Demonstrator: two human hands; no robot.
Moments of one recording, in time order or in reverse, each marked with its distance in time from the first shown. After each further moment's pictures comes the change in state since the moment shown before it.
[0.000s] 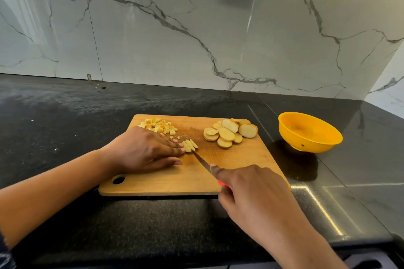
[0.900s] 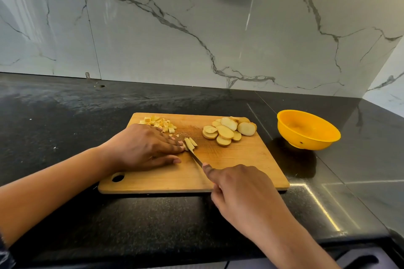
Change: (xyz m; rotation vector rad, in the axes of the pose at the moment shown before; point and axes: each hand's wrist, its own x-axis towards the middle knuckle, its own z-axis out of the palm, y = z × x) left_hand 0.003 -0.001 -0.001 0.029 -0.014 0.008; right_hand 0.006 -0.004 0.013 -0.026 -0.050 -0.034
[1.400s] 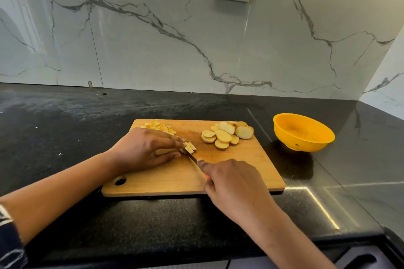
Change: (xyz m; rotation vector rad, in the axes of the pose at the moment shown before) left_hand 0.003 0.002 0.003 -0.093 0.102 -0.106; right_hand 0.017 0.002 0.006 -0.038 0.014 0.019
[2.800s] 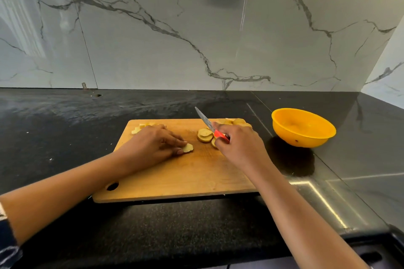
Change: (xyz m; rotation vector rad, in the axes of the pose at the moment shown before) left_hand 0.025 0.005 0.009 -0.187 -0.127 -0.379; right_hand 0.054 0.057 0.013 0.311 0.190 0.217
